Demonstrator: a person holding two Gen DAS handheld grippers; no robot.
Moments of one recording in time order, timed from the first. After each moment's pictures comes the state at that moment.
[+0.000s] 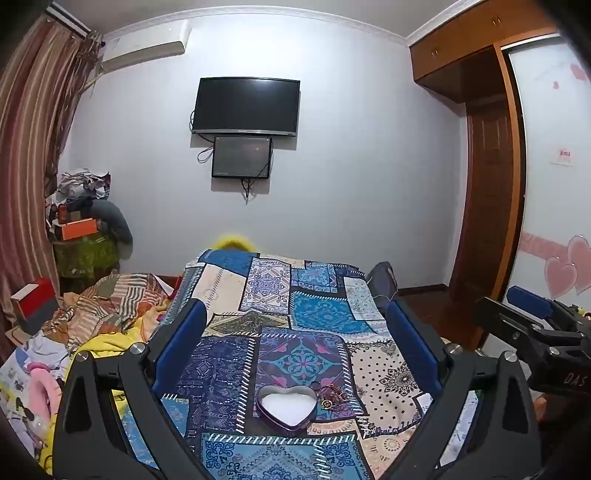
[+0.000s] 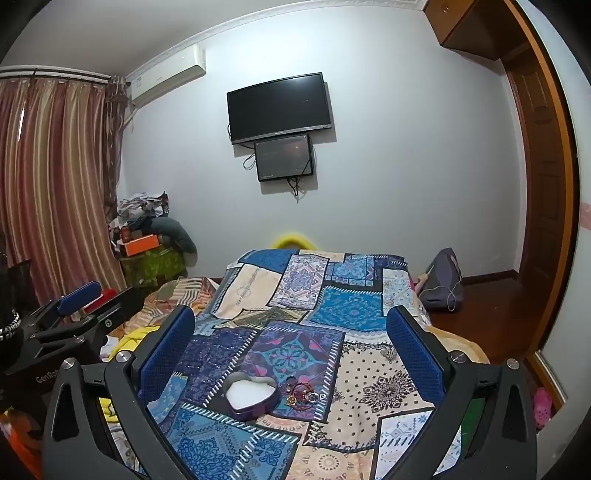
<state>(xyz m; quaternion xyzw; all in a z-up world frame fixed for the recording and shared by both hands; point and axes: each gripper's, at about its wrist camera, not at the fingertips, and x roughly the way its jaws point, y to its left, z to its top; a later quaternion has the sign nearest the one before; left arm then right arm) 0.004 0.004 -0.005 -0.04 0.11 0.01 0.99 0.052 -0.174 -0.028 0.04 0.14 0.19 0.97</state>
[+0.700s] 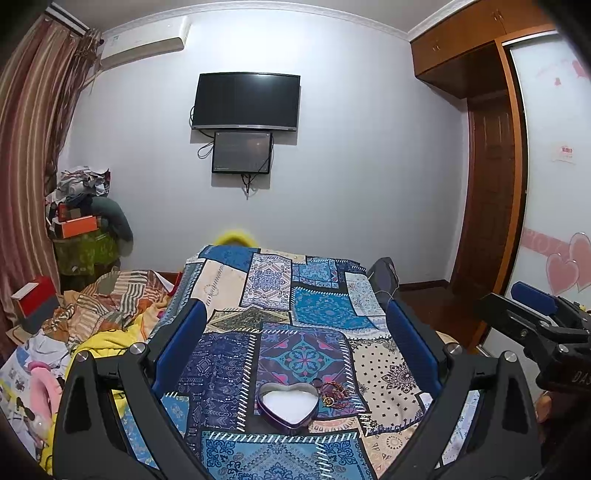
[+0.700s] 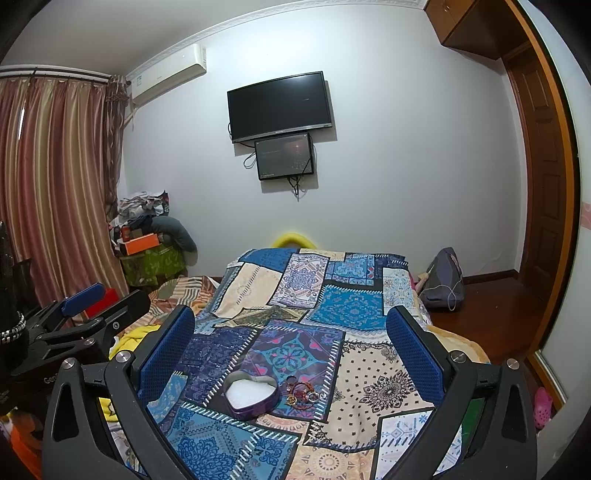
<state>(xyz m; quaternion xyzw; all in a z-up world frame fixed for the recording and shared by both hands) 0.009 0.006 -0.006 -0.03 0.13 0.01 0.99 0.051 -0.175 -0.028 0.04 0.14 0.19 0.97</state>
